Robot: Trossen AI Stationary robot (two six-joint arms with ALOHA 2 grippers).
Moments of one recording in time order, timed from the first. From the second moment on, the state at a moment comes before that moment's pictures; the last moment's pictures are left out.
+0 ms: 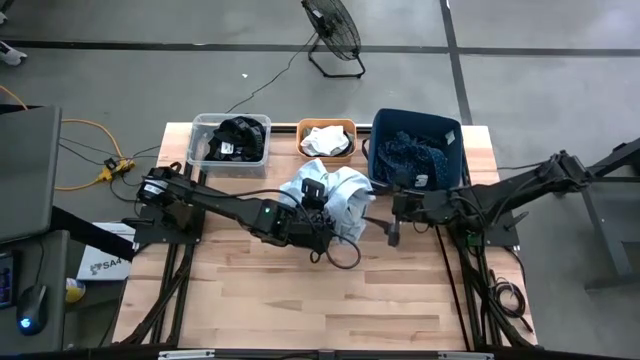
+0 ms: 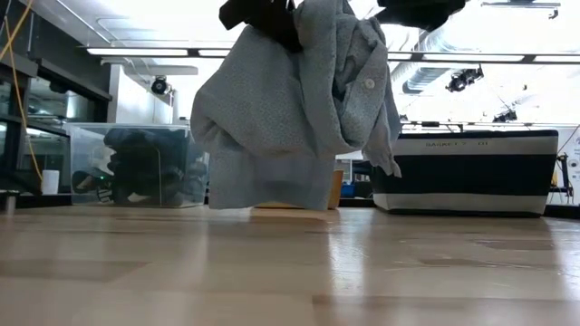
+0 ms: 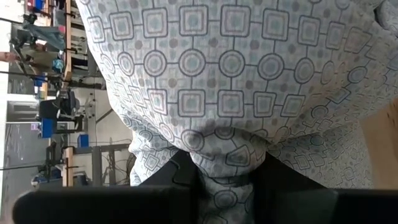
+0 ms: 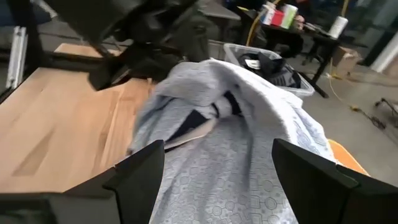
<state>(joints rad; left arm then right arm) -0.28 1.77 1.64 -0.80 -0.86 0.37 0.28 1.04 0.73 0.02 0.47 -0.06</state>
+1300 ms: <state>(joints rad) -0.26 1.77 1.64 -0.74 -0.91 0.41 0.17 1.34 0.73 0.33 0.12 0.10</state>
